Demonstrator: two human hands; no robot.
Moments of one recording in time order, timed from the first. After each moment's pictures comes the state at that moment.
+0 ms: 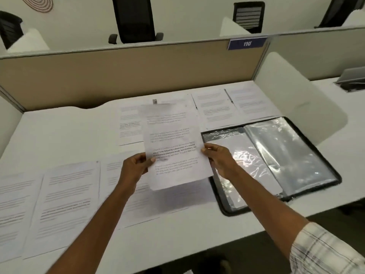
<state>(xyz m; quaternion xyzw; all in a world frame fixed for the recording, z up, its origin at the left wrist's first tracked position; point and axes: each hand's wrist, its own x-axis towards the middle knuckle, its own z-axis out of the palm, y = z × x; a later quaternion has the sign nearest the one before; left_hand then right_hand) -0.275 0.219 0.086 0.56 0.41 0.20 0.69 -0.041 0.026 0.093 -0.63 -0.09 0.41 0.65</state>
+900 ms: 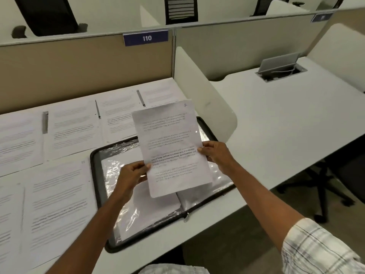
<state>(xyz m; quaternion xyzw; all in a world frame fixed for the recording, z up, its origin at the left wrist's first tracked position) 0.038 -0.021 0.054 0.57 0.35 0.10 0.74 0.257 -0.250 0.092 -0.72 -0.09 0.34 0.59</state>
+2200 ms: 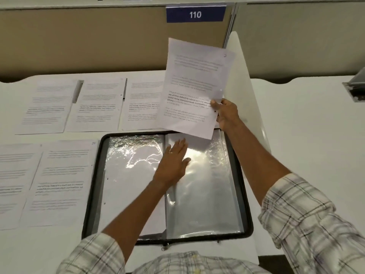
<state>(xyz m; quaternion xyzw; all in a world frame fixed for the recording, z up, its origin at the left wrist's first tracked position) 0.194 -0.057 -0.010 0.92 0.26 0.08 0.27 0.459 -0.062 0.073 -0.64 -0.04 0.39 0.66</state>
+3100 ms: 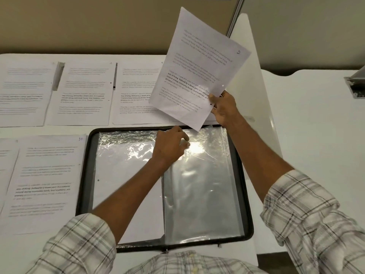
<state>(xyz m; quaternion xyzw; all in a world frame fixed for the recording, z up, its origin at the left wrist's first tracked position) 0.235 -0.001 0.010 0.91 0.34 0.06 0.25 0.461 -0.032 0.056 -0.62 -0.04 0.43 0.66</state>
